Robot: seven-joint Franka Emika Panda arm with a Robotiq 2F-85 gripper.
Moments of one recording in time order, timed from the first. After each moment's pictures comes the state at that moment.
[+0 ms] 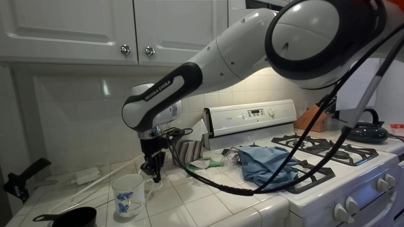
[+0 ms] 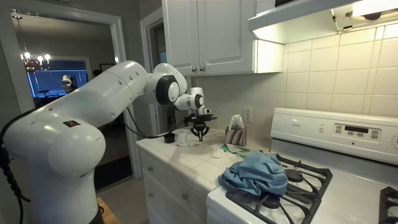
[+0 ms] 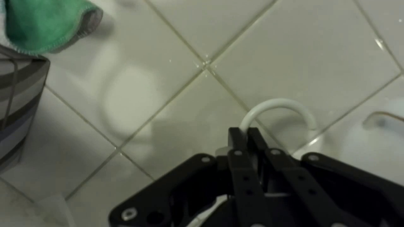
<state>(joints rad) 0.24 1.04 0.14 -1.01 -0.23 2.03 -0.28</state>
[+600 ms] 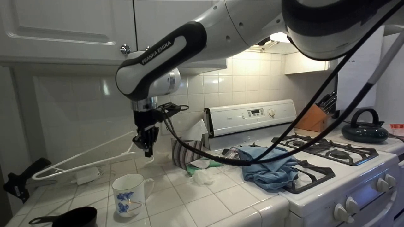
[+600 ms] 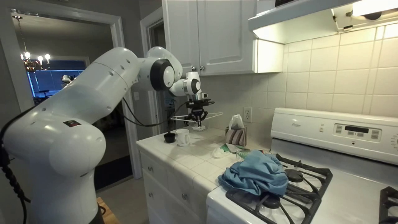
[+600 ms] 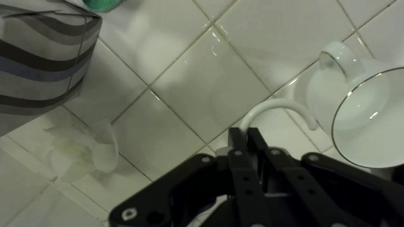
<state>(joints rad) 0.25 0.87 0.15 -1.09 -0.24 2.06 -0.27</state>
